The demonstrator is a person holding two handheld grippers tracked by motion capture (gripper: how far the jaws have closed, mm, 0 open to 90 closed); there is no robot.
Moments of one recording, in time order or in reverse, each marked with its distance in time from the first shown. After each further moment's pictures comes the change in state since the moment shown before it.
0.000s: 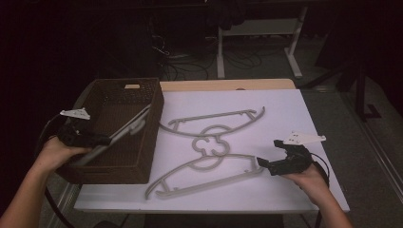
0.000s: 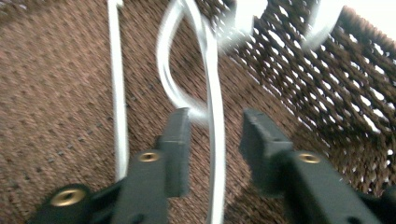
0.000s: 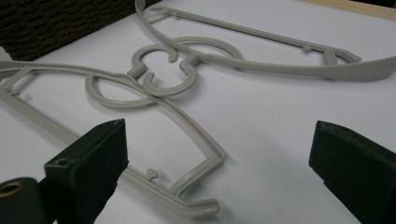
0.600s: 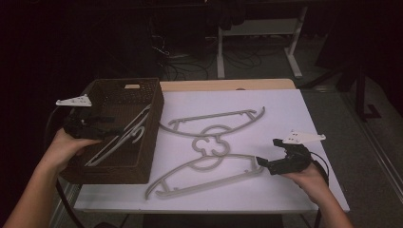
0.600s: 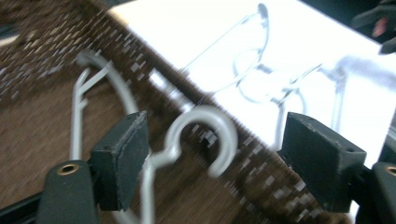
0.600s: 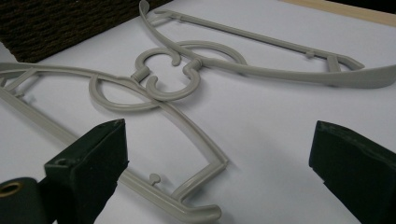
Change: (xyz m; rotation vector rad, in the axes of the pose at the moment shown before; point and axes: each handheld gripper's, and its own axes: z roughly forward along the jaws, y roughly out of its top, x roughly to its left) left arm -0.048 0.050 -0.009 -0.237 -0.078 0.013; right arm 0.000 0.004 0.000 -0.008 0.009 -0.012
